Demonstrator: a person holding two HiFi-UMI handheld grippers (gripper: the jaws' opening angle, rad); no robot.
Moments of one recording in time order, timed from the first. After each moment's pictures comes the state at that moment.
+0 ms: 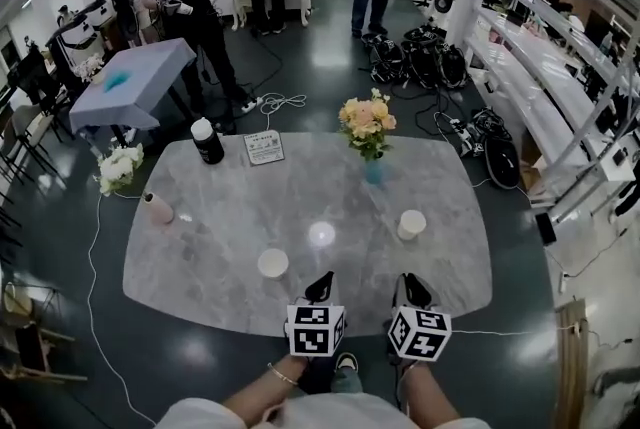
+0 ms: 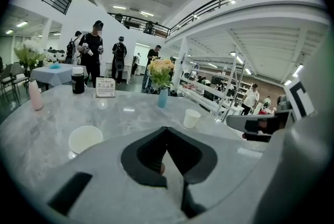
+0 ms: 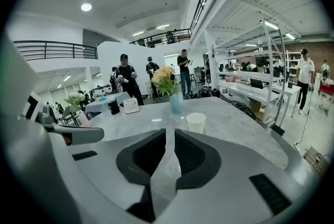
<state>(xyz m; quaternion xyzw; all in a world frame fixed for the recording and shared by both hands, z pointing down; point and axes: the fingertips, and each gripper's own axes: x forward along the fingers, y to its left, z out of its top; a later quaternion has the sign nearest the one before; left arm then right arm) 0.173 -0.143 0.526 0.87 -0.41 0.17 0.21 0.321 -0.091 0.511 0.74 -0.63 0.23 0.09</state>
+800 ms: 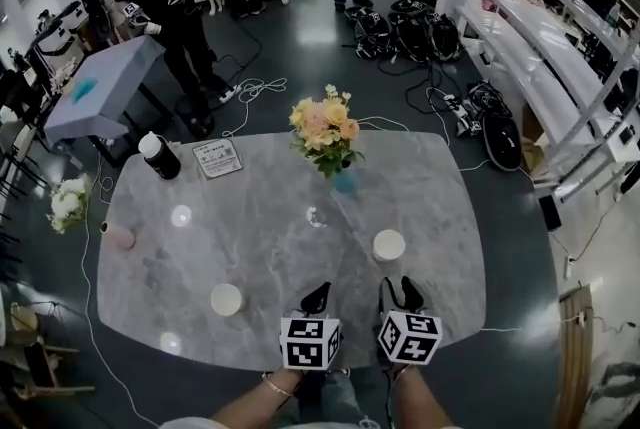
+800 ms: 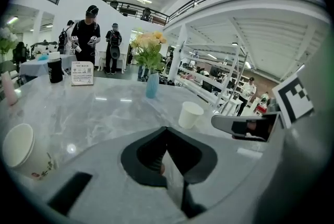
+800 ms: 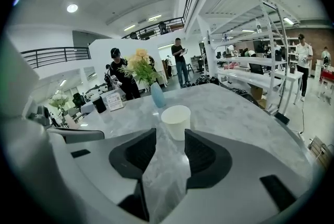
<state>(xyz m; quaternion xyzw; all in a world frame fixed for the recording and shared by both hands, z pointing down) 0.278 -0.200 0.586 0.87 -0.38 0.21 0.24 0.411 -0.164 0.585 0.73 -0.62 0.29 0.09</state>
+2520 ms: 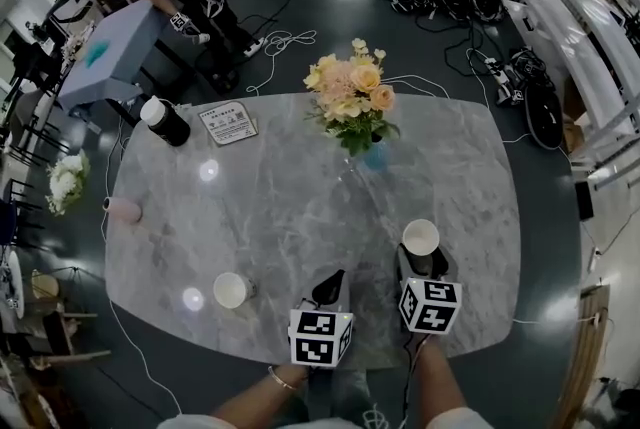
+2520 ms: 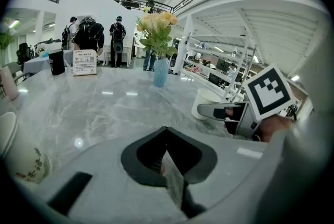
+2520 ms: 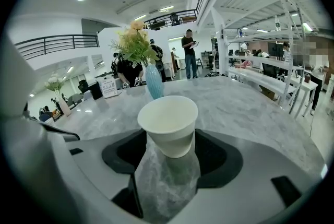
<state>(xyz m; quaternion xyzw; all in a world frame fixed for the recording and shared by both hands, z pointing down) 0.276 -0.225 0.634 0.84 -0.40 0.25 0.26 0.434 -0.242 0.647 0.69 -0.65 0.28 0.15</state>
